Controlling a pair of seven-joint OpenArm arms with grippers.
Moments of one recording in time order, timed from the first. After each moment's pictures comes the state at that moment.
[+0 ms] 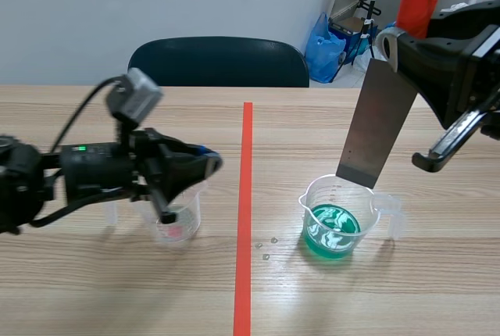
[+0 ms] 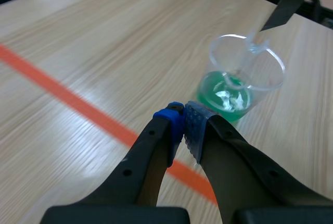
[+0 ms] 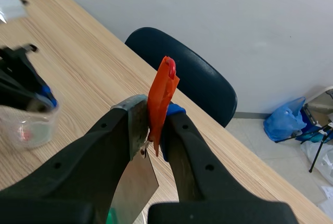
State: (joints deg) left arm -10.3 -38.6 38.8 79.6 -34.6 -35.7 -7.7; right arm -29.6 42.4 6.1 123.8 17.8 19.8 6.7
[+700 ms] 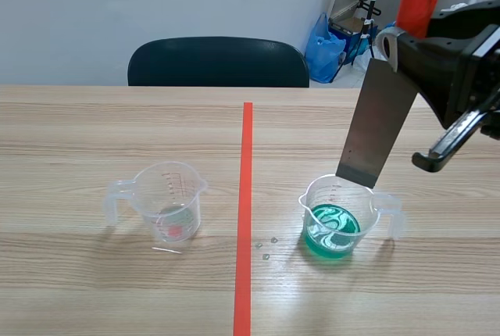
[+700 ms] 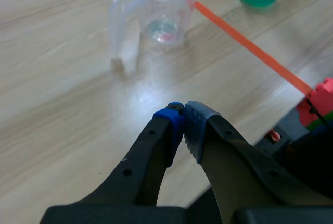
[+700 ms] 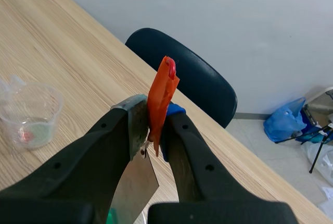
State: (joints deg) left arm 67.7 -48.7 -12.3 87.8 -13.5 -27.7 -50.6; right arm -29.6 42.4 6.1 123.8 17.8 19.8 6.9
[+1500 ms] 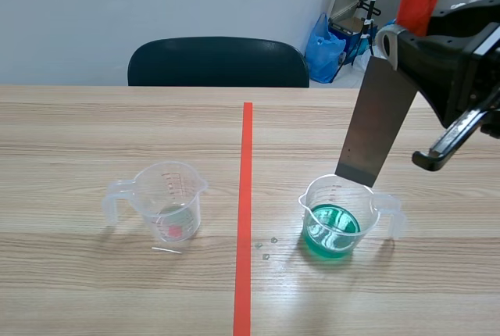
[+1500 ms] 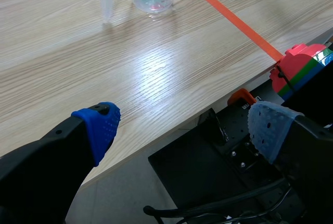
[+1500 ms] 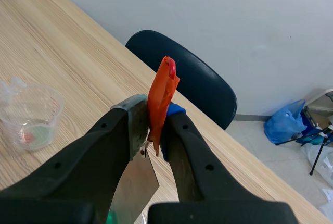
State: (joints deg) left arm 80.3 -41.3 -16.3 87.6 -7.0 -24.4 -59.8; right arm -29.6 42.4 6.1 123.8 17.8 19.8 7.3
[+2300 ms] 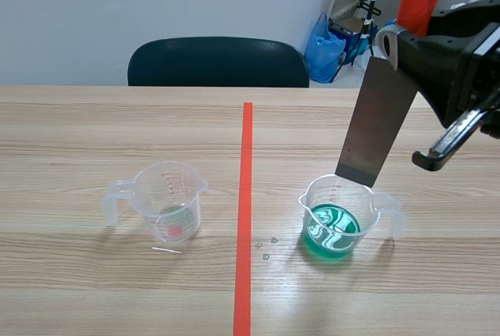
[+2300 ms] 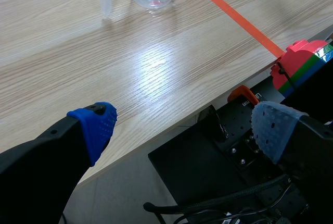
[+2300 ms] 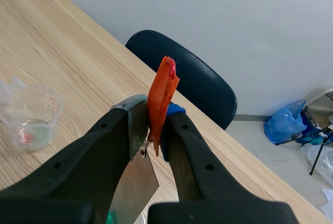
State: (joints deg) left arm 80.3 -41.3 -16.3 87.6 -7.0 -24.4 -59.0; right arm -29.6 42.4 6.1 123.8 17.8 19.8 7.3
